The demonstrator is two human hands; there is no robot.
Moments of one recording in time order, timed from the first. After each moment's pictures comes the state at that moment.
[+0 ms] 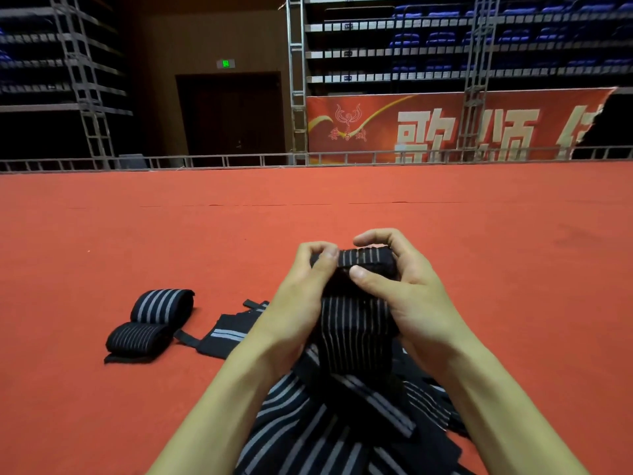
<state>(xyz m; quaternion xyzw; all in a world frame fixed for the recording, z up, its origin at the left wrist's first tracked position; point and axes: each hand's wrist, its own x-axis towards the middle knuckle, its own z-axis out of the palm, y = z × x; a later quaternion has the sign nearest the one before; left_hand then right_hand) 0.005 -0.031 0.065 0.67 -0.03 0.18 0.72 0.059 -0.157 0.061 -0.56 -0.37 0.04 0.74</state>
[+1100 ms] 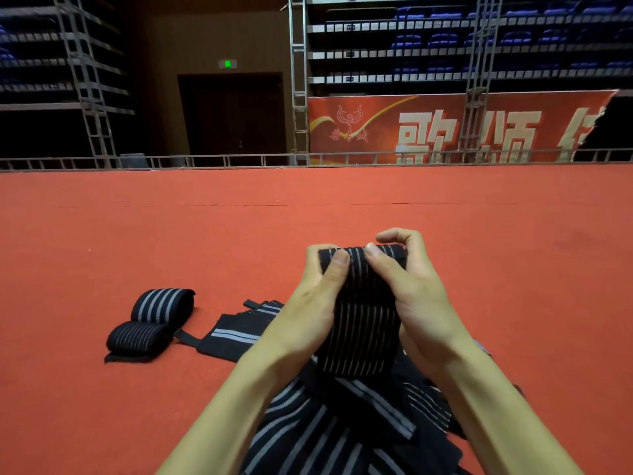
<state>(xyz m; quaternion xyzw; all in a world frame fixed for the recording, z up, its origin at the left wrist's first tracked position) 0.002 -0.035 0.060 0.73 -0.08 0.17 0.66 0.056 -0.154 0.064 -0.53 -0.31 0.04 0.79</state>
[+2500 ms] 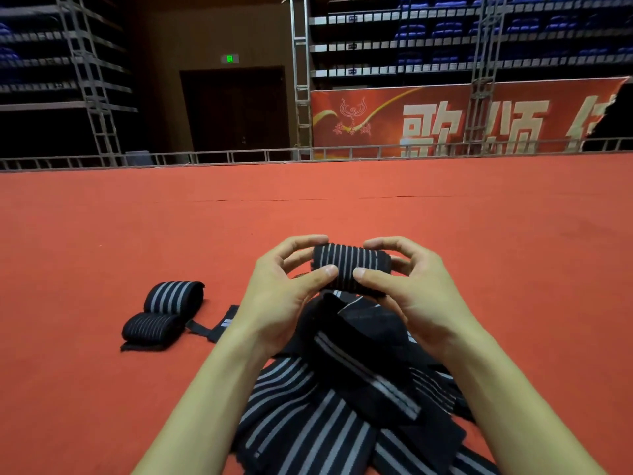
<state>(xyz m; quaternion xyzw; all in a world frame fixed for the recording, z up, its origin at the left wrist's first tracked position) 0.001 -0.002 0.053 0.62 -0.03 0.24 0.74 0.064 -0.161 0.054 -0.61 -0.27 0.05 0.74</state>
